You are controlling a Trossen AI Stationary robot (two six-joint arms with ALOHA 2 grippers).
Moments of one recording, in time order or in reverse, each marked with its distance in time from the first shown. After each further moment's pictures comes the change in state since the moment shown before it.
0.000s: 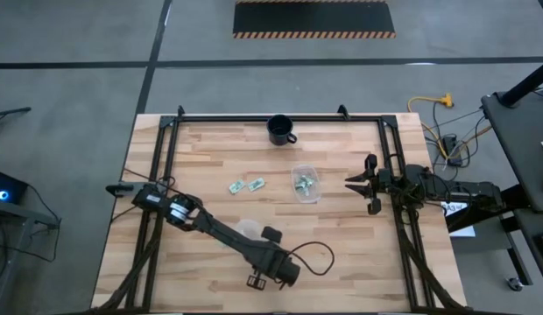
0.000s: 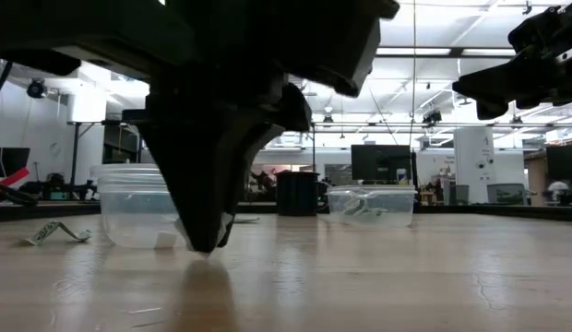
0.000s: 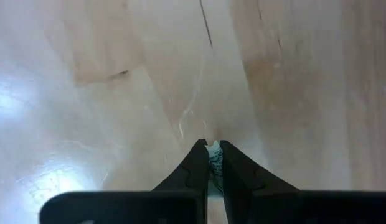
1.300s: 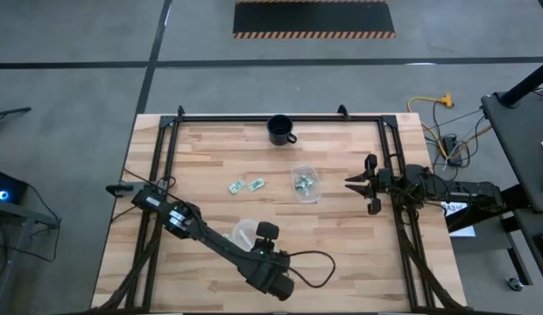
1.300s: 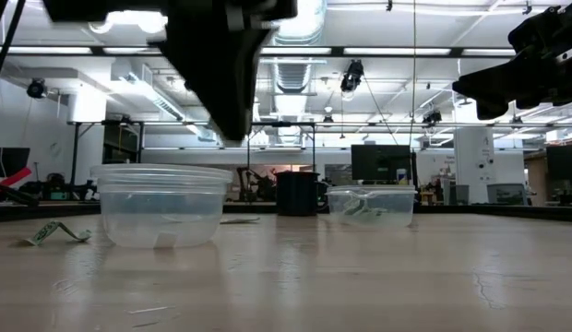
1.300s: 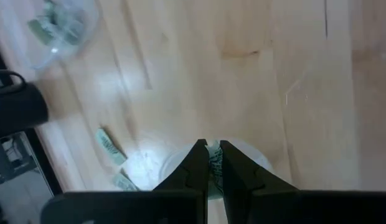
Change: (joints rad) left arm -0.078 0.037 0.235 -0.323 -0.429 -0.177; right arm 0.000 0.000 0.000 0.000 0.000 0.000
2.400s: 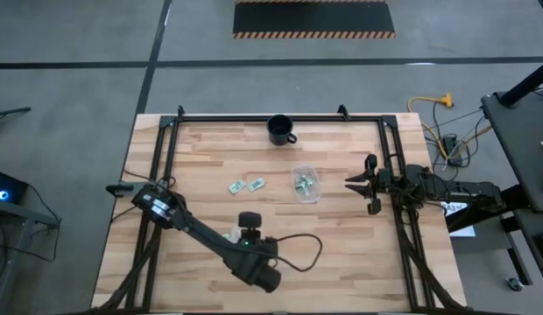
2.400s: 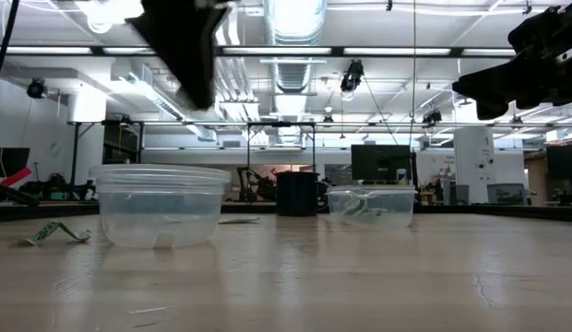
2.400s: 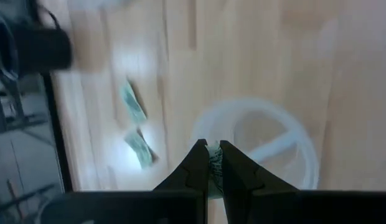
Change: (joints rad) left arm 0.003 -0.184 -0.232 -0.002 -0.048 -0.231; right arm 0.000 0.002 0.000 0.000 0.000 -0.001
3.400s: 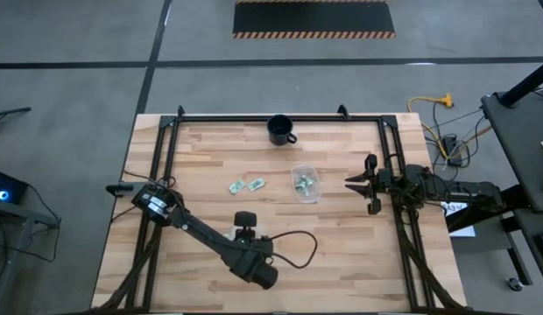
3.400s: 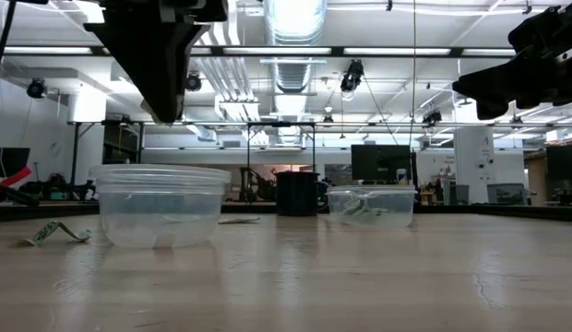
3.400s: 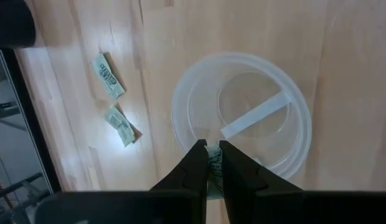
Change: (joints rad) left arm 0.007 -0.045 -0.091 0.002 0.116 0.013; right arm 0.000 -0.001 0.000 0.000 0.000 0.001
